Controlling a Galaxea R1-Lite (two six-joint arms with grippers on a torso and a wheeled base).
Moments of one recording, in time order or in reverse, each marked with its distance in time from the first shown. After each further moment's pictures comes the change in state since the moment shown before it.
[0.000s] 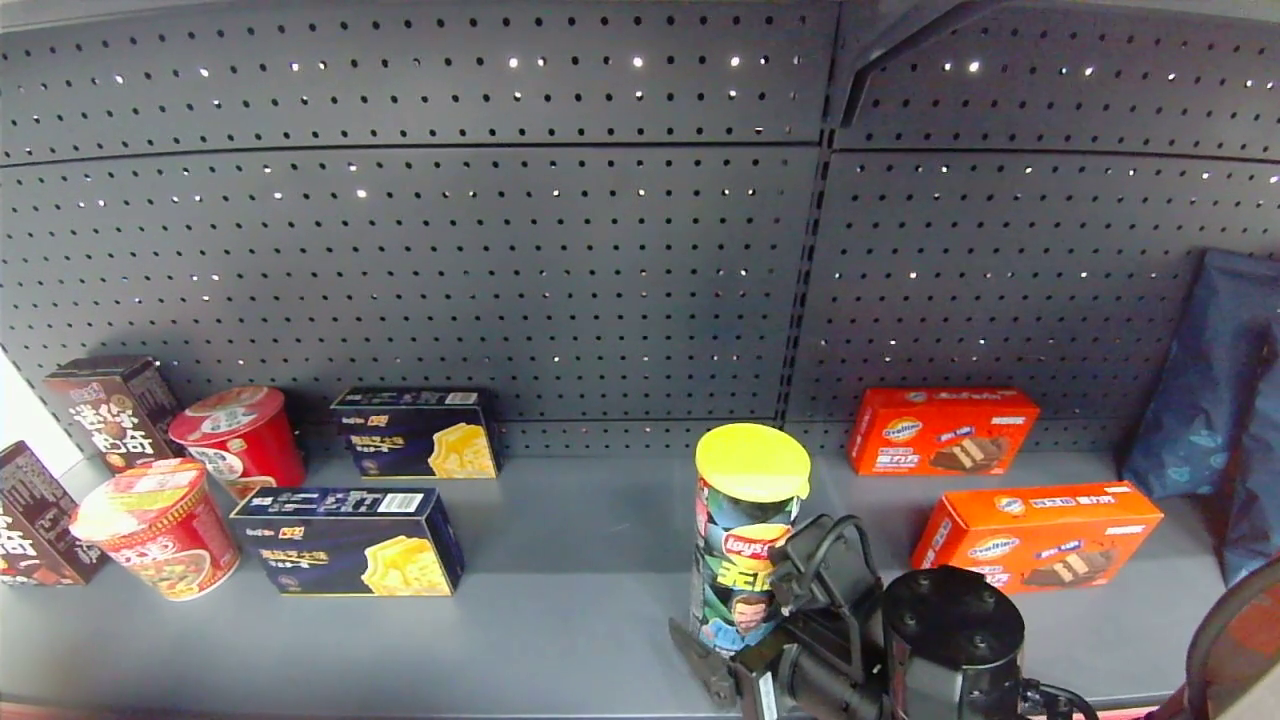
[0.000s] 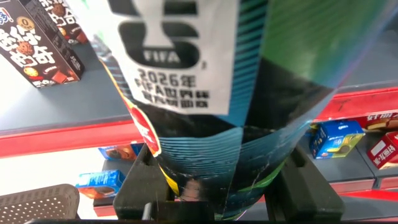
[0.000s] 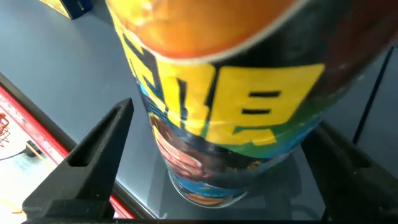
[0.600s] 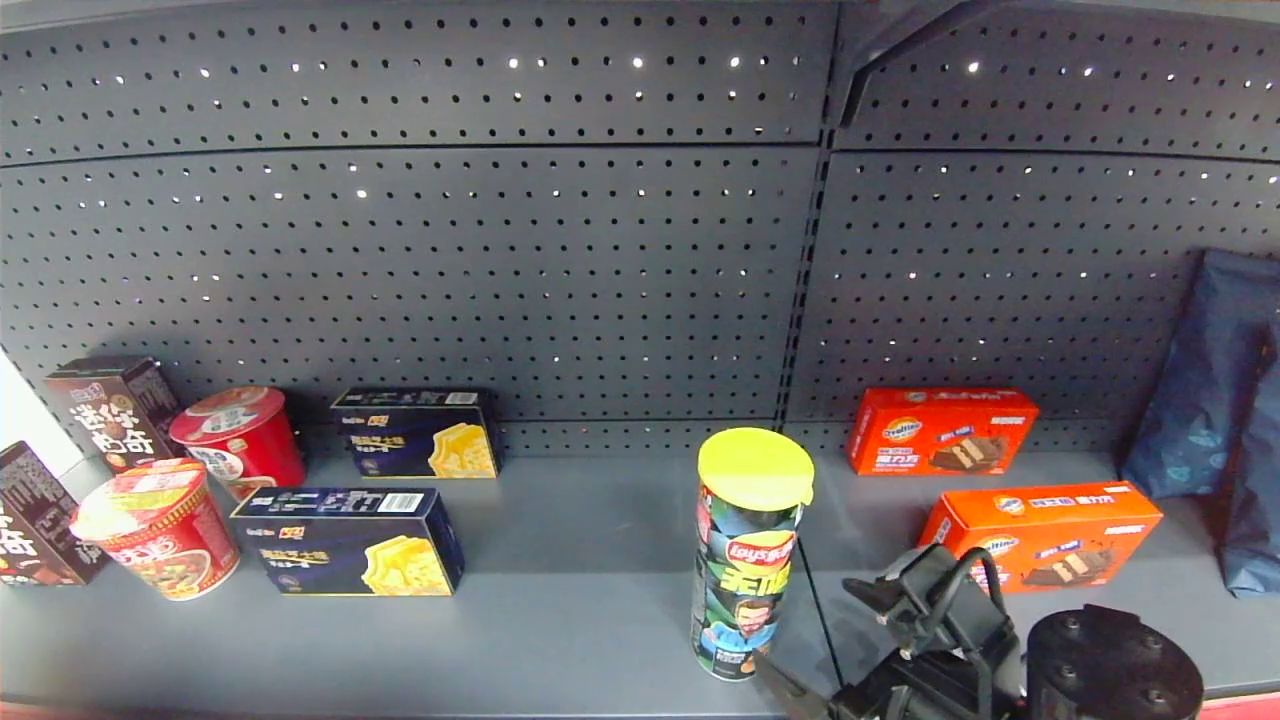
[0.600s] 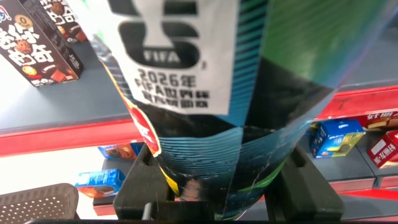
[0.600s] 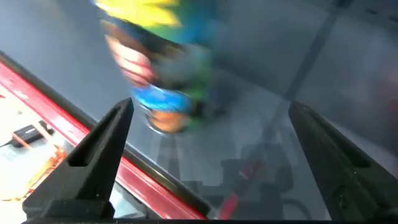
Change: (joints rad) left arm 0.000 -0.001 0.010 -0.003 -0.001 0.000; right arm -0.032 -0.184 0.231 -0.003 -0.030 -0.003
